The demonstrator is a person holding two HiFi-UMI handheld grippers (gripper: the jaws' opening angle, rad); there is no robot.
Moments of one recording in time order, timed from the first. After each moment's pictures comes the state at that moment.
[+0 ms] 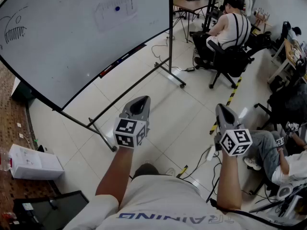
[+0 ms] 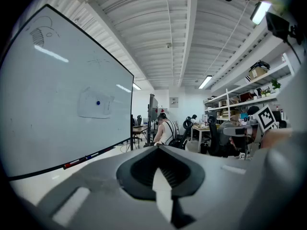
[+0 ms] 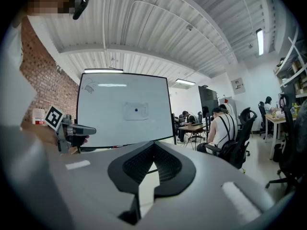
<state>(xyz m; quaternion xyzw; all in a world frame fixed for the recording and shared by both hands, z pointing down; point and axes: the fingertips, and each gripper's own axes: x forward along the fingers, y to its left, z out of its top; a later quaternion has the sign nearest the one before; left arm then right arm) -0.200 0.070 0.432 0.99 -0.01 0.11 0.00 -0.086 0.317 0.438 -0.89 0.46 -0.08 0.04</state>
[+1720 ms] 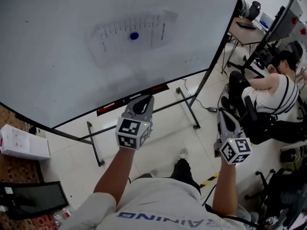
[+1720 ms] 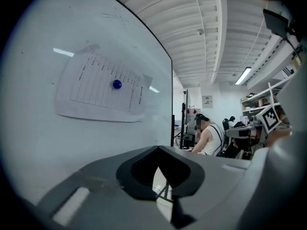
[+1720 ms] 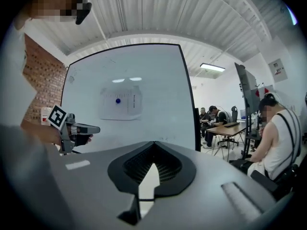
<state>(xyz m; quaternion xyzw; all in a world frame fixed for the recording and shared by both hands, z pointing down) 0.122 -0.237 0.434 0.98 -0.17 0.09 0.03 0.293 -0.037 0.435 -0.80 0.60 -0.08 0.01</state>
